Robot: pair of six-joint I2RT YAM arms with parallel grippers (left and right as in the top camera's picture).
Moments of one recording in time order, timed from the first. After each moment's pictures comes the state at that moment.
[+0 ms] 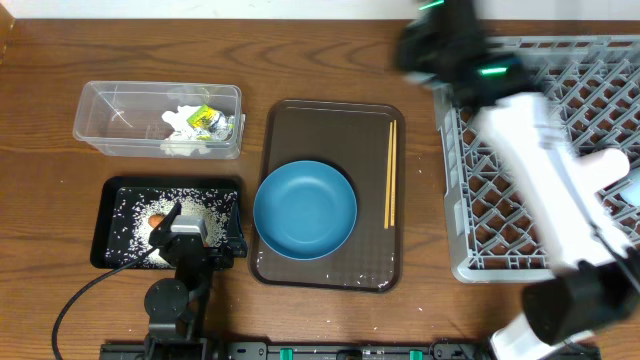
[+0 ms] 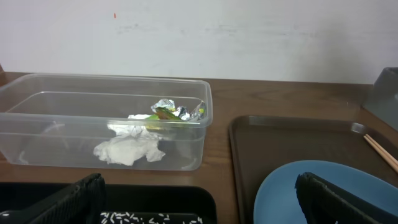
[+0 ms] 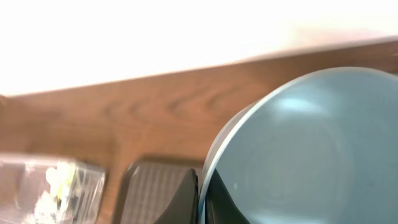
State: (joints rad) left arm -0.03 0.01 0.03 -0.13 0.04 -0.07; right arm 0.21 1.75 1.81 -0.68 -0.13 0.40
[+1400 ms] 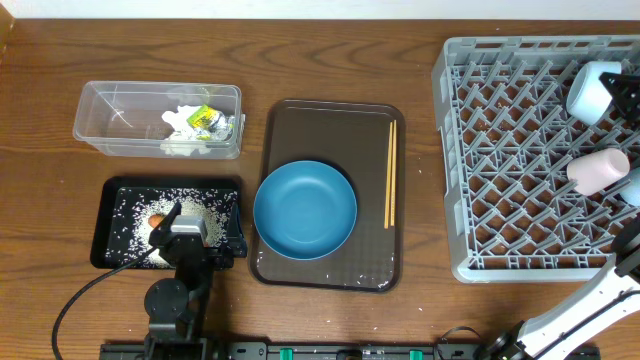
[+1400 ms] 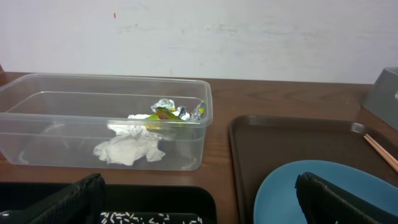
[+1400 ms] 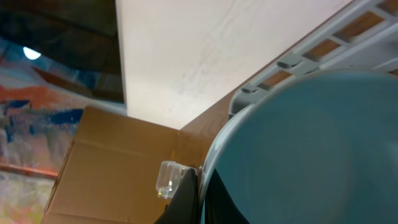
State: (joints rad) left arm -0.03 0.01 0.03 -0.13 0.04 -0.07; right arm -0.72 2.21 1.80 -0.59 -1.47 0.22
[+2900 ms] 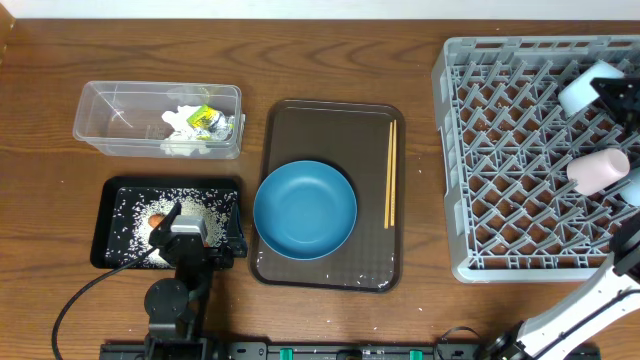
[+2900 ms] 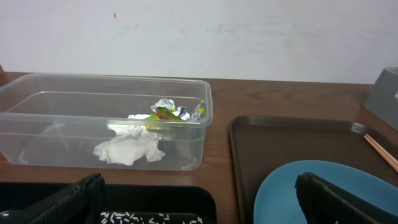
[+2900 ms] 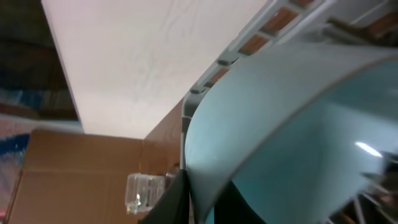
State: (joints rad) left arm -0.03 0.01 0.03 -0.13 0.04 -0.07; right arm -0.72 2.21 1.80 -0.64 -1.23 0.23
